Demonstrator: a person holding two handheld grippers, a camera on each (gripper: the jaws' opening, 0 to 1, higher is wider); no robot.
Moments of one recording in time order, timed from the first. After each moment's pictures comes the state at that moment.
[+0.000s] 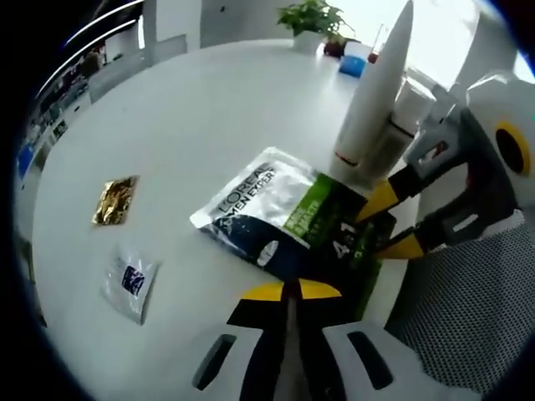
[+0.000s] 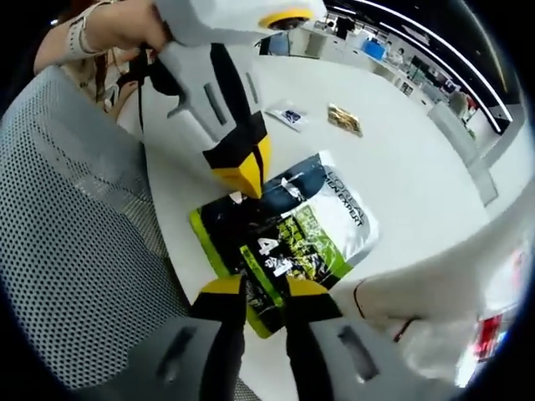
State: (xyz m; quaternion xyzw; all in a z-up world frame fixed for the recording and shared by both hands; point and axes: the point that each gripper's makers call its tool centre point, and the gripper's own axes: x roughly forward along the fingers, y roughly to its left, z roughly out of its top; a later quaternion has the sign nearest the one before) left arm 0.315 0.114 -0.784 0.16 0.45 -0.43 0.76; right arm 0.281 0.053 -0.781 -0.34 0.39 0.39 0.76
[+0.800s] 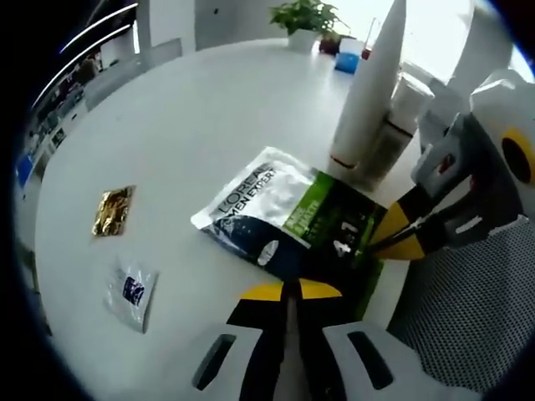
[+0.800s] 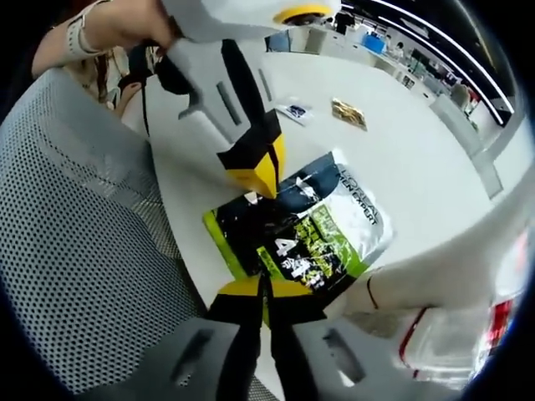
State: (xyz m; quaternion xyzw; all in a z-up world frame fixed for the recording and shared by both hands) left arm 0.317 0.111 -0.783 0.18 0.44 -0.43 0.77; right arm 0.269 0.062 -0.785 -0.31 0.41 0.41 0.76
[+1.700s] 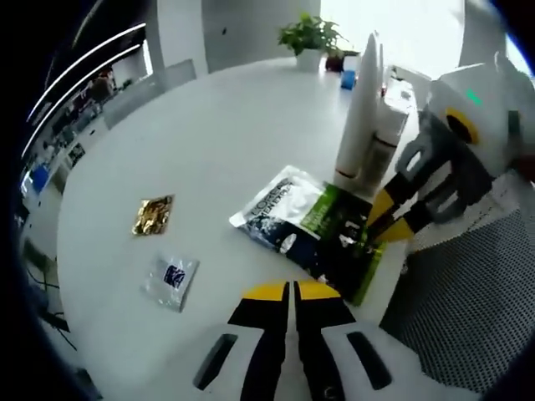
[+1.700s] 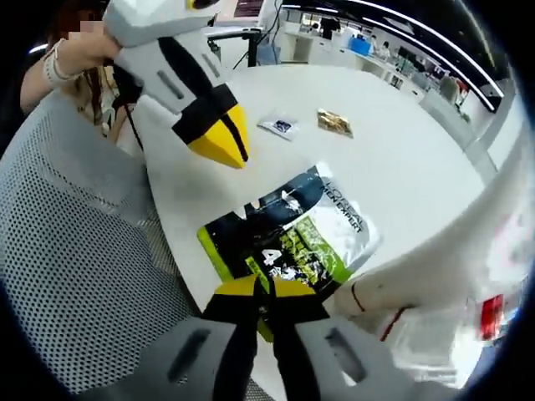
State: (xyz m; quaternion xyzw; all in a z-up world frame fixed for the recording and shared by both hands) left arm 0.312 0.146 -0.737 0.17 0.37 -0.40 0.82; right arm 0.282 0.062 -0.760 -0.27 0.38 0.40 0.79
